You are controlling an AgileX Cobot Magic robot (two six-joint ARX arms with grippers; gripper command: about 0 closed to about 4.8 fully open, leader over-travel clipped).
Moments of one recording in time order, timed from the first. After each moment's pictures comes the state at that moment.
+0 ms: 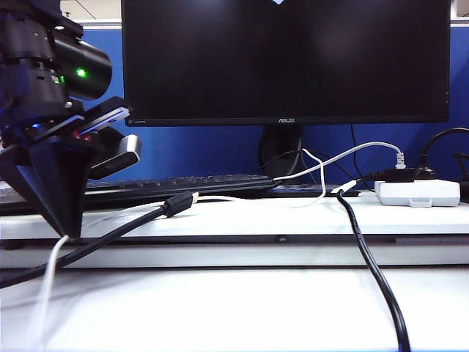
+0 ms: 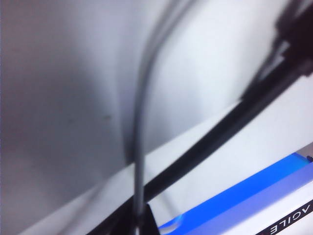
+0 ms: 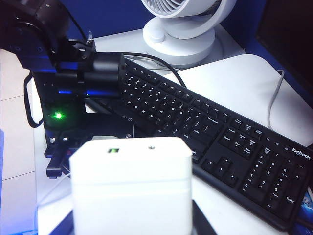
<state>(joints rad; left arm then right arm) -0.39 1.68 1.18 -1.05 0.38 -0.07 0.41 1.49 1.67 -0.81 -0.70 -0.47</state>
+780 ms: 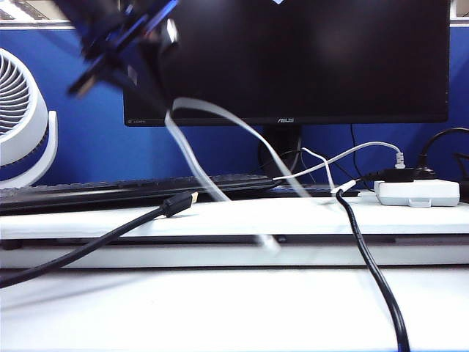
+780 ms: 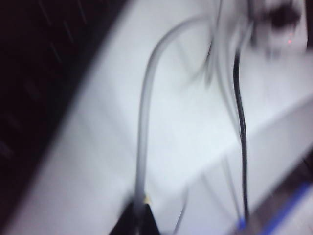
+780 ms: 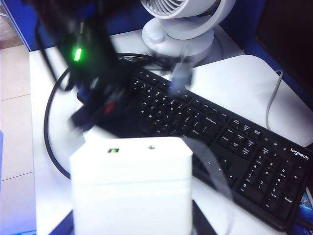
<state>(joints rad) -0.39 1.68 1.58 -0.91 0.47 -0.14 0.41 1.49 1.67 -0.81 -0.70 -0.47</state>
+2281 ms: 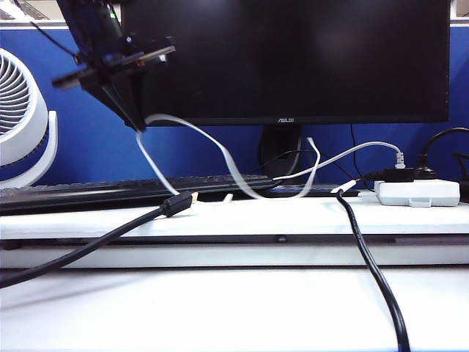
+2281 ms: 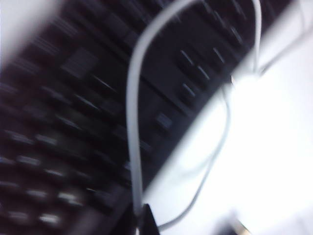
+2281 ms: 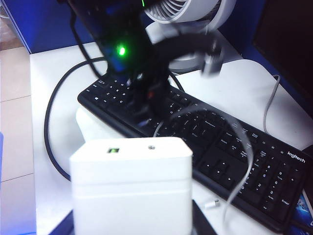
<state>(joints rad) -0.36 1.80 1.71 -1.00 0.20 -0.09 0.41 1.48 1.67 -0.80 -0.70 -0.47</state>
